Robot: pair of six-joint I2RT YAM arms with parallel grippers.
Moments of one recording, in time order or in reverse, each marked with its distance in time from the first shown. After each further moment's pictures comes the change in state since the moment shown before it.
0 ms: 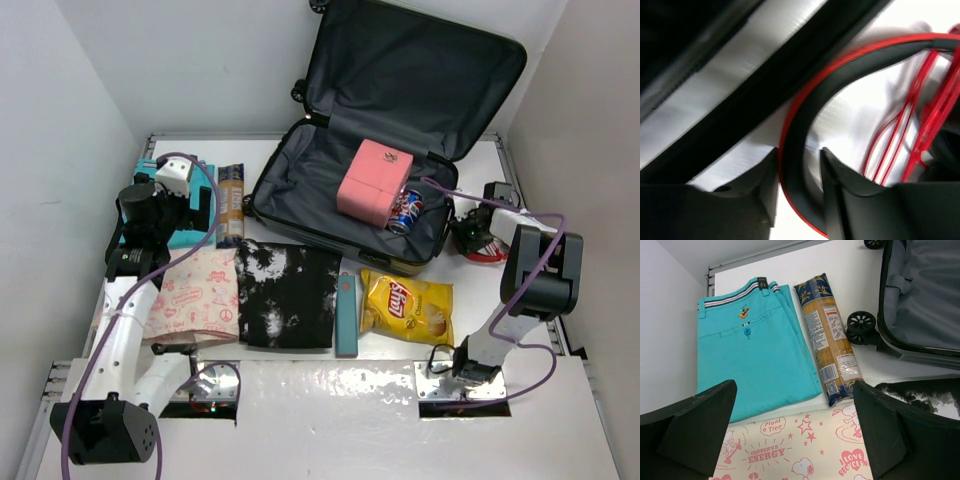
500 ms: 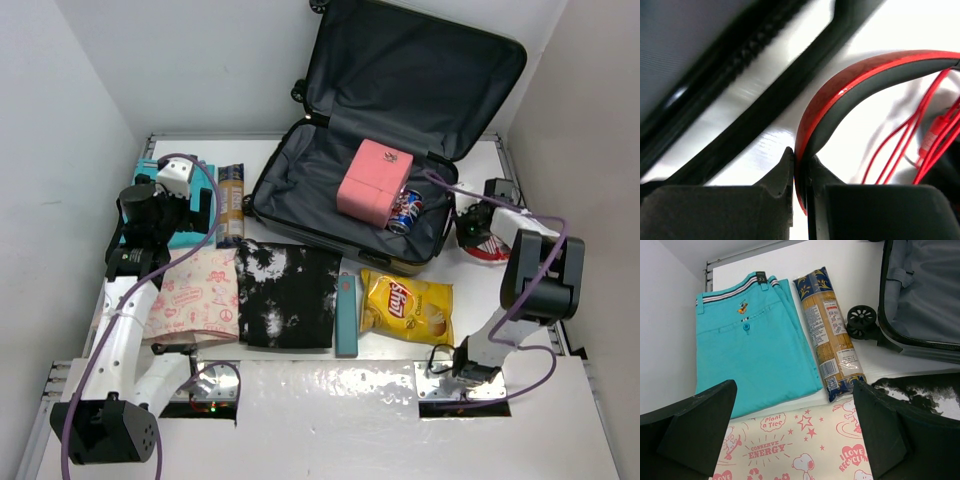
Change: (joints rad) left arm 0.000 0.000 0.002 -0.020 -0.002 0.008; right arm -0.001 -0.027 0.011 -0.006 -0.032 0.050
